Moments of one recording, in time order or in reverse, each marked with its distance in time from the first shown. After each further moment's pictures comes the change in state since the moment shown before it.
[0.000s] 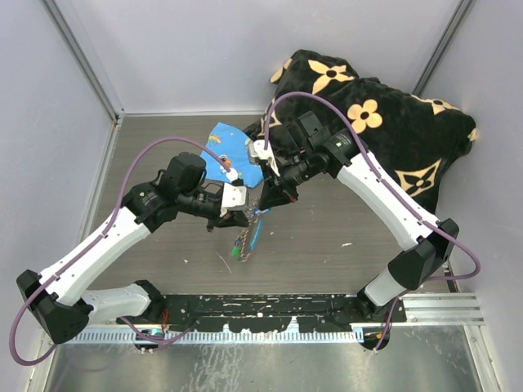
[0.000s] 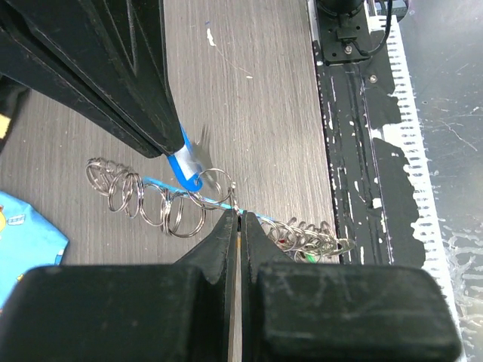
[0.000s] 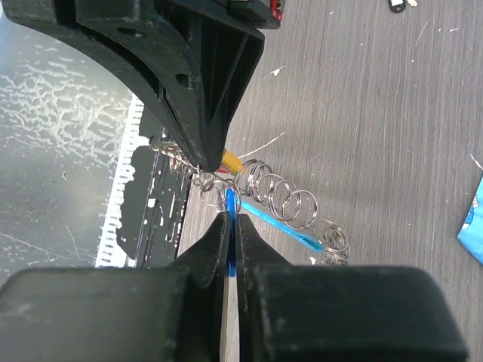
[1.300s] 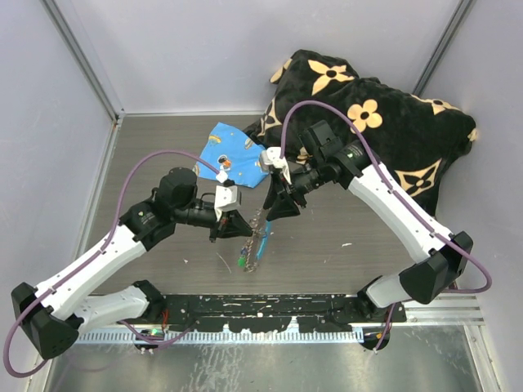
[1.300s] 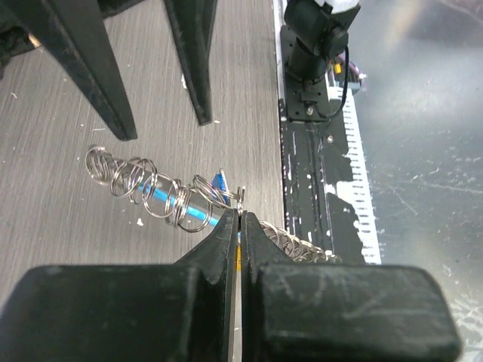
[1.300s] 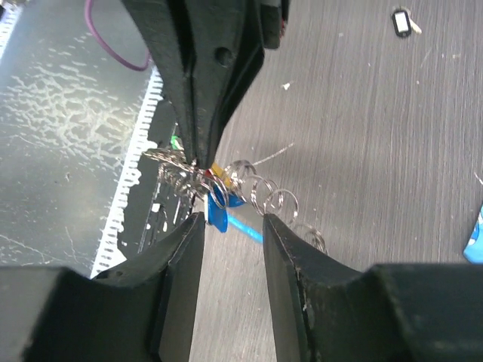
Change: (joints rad) left arm -0.005 -0.121 -0.230 0.321 0.072 -0.327; right arm -0.027 -0.103 -0.162 0.071 -0.068 -0.045
